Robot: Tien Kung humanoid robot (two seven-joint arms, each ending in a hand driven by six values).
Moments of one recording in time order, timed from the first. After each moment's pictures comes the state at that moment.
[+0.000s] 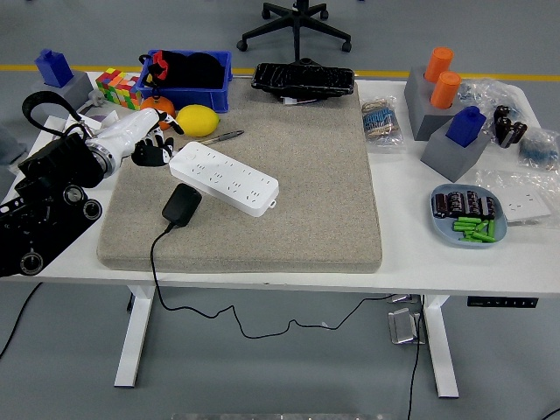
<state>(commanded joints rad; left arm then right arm) -0.83 0.37 -0.66 -0.98 1.60 0.00 0.30 0.13 -0.28 1.66 0.22 -1.41 -0.01 -0.09</state>
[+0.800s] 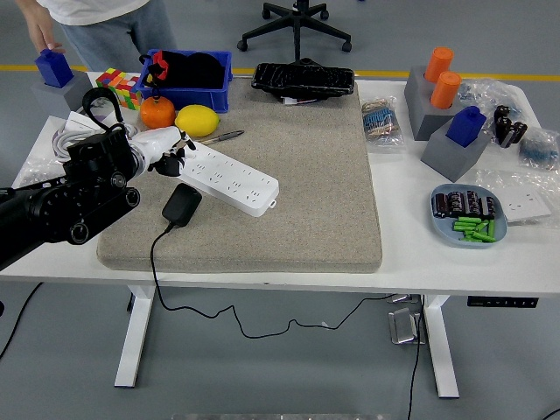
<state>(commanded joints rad) -1.02 0.25 -0.26 -0.67 1.35 -0.01 0.29 0.14 -0.29 1.62 0.21 -1.39 0.00 -0.09</state>
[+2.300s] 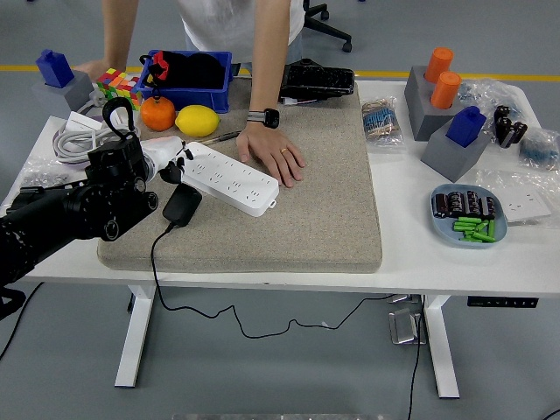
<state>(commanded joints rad) -1.08 0.12 -0.05 -0.44 1.19 0.03 0.26 0.14 -0.29 1.59 0.22 -1.37 0.00 -0.09</state>
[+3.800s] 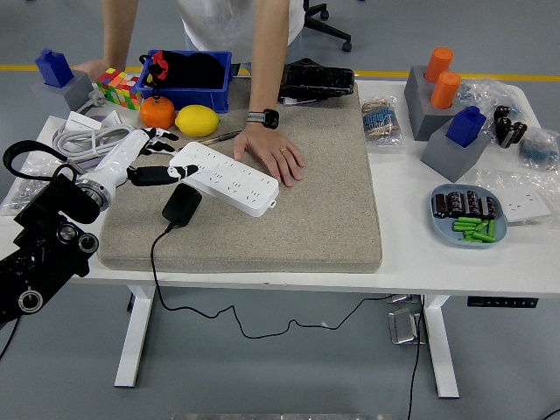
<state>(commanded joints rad) -0.50 0.34 -0.96 -1.14 1.60 0.11 0.23 0.11 -0.27 1.60 0.23 -1.38 -0.01 -0.09</state>
